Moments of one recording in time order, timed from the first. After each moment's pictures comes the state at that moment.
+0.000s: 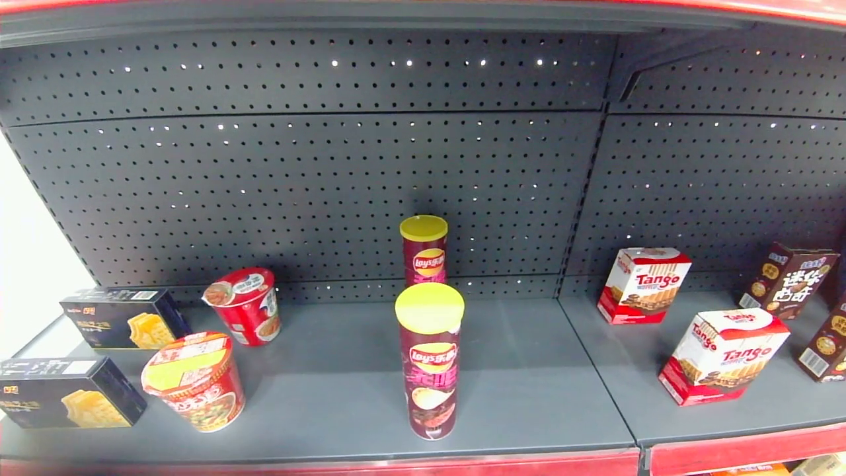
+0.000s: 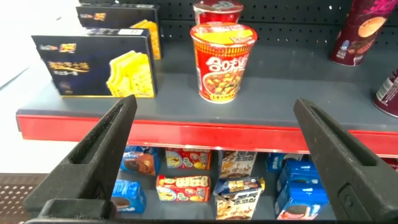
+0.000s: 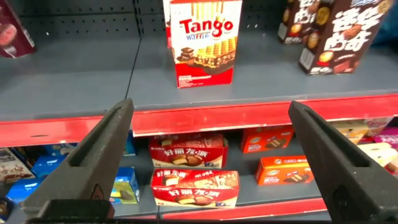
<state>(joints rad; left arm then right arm) 0.00 0.01 0.00 0.00 0.09 -0.05 -0.01 0.00 0.00 0.01 -0.05 0.00</state>
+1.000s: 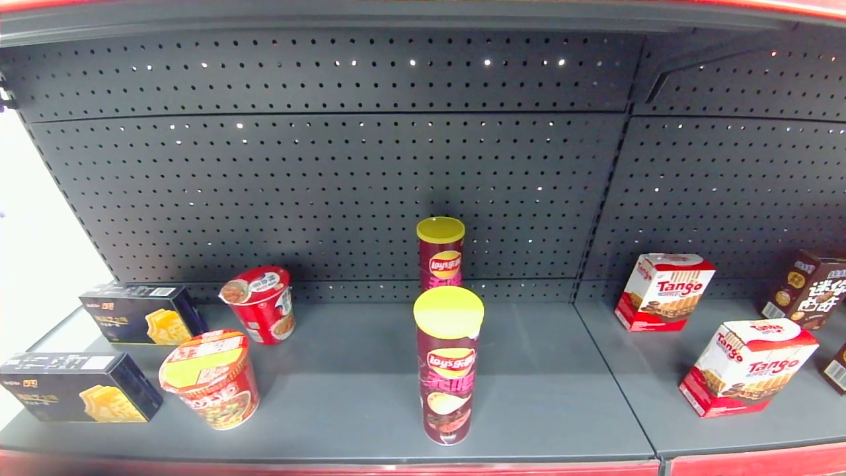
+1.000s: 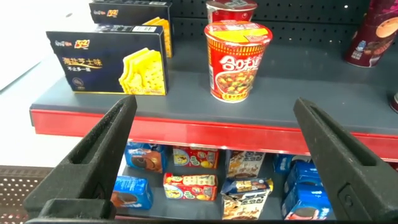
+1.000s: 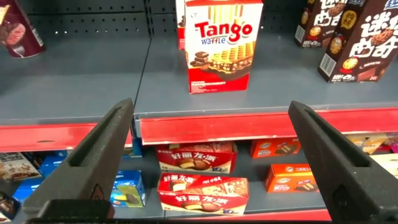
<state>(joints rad) 0.00 0.01 0.00 0.00 0.09 -0.05 -0.01 0.00 0.00 0.01 -0.04 0.00</state>
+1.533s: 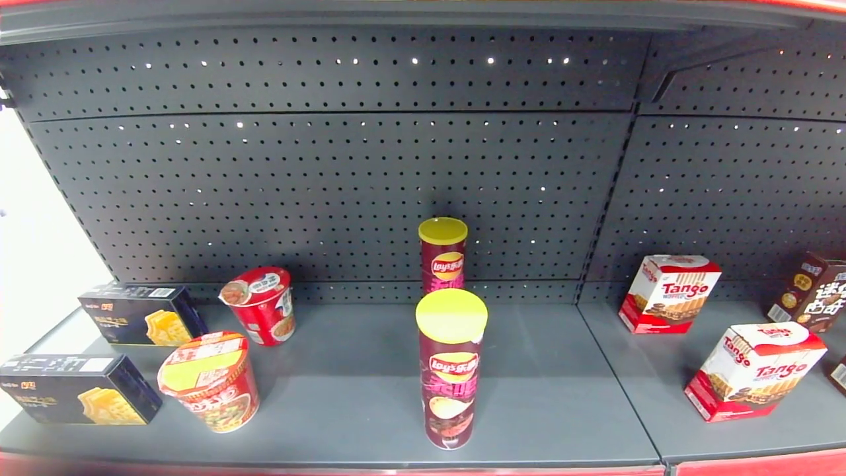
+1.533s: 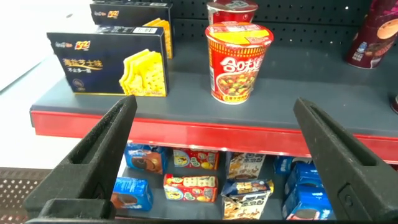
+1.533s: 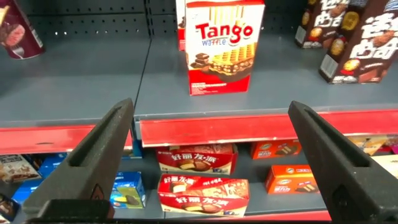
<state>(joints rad) 0.00 0.01 0.00 0.00 0.09 -0.05 -0.01 0.00 0.00 0.01 -0.04 0.00</state>
